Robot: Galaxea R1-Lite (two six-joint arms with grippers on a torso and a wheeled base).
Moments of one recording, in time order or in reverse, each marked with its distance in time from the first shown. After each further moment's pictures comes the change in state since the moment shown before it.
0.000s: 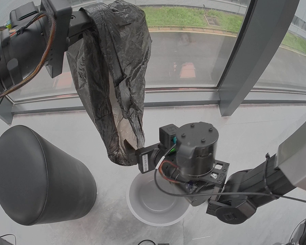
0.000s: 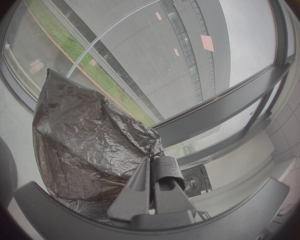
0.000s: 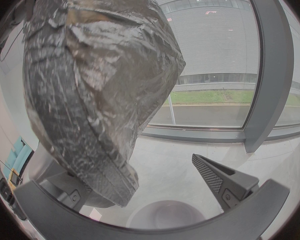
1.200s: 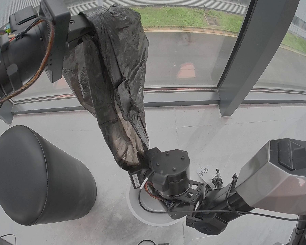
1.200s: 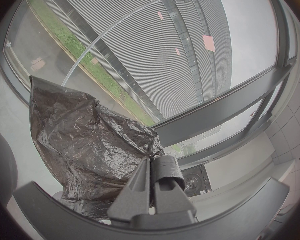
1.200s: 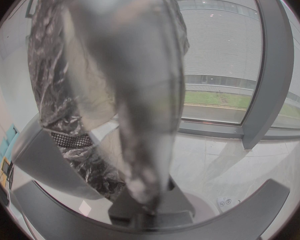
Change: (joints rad) left arm 0.002 -0.008 0.026 -0.007 -0.002 -0.015; right arm 0.033 0.182 -0.029 -0.098 -0.086 -0.053
